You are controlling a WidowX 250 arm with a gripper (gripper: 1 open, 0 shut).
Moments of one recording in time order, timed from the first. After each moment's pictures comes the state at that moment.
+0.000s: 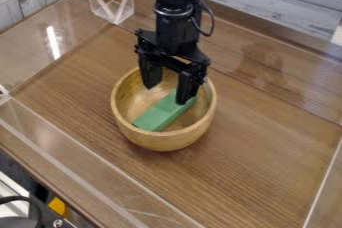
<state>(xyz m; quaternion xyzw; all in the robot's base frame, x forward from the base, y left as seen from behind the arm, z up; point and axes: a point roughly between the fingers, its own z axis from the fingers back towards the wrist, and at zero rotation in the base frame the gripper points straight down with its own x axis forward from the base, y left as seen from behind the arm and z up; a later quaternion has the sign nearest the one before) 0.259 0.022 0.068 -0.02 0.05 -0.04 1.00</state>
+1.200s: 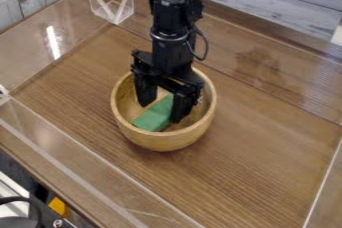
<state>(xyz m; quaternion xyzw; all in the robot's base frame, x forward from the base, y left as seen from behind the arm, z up) 0.249 0.024 0.041 -0.01 0.07 -0.03 1.00</state>
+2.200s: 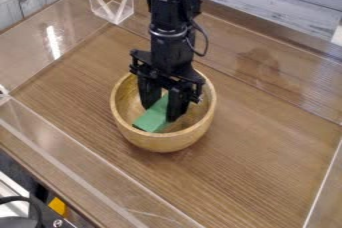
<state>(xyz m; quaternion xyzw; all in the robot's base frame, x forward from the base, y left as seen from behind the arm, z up) 0.243 0.020 0.057 -0.03 0.07 -0.02 1.00</state>
